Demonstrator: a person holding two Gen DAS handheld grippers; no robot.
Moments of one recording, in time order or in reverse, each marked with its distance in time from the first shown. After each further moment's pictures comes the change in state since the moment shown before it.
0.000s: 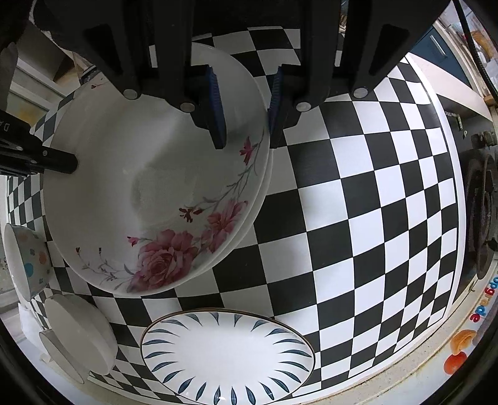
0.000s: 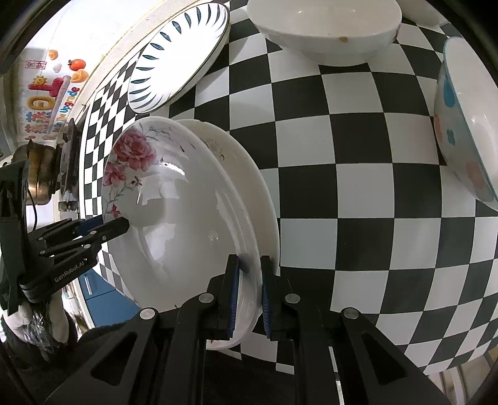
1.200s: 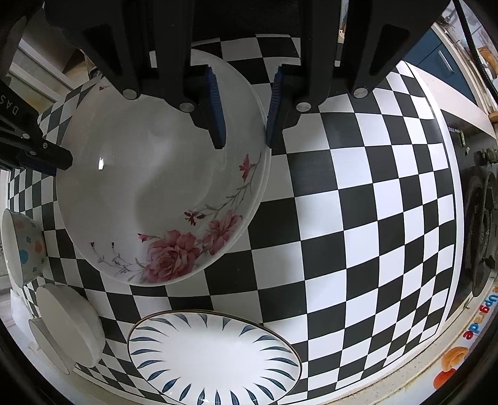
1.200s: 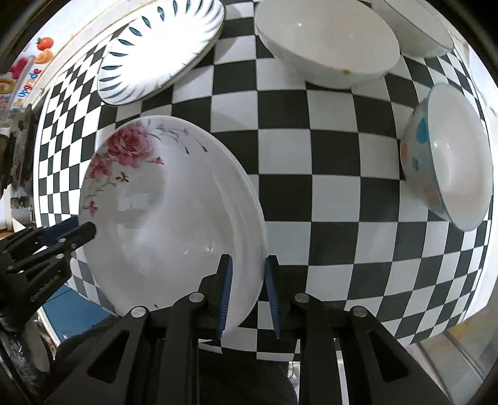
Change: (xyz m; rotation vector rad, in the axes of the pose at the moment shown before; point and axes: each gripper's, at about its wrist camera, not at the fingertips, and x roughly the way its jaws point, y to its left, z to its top) left arm 0.004 0.020 -0.002 -0.055 0.028 -0.016; right arm 0.001 0.046 0.013 -0.003 0.044 -0.289
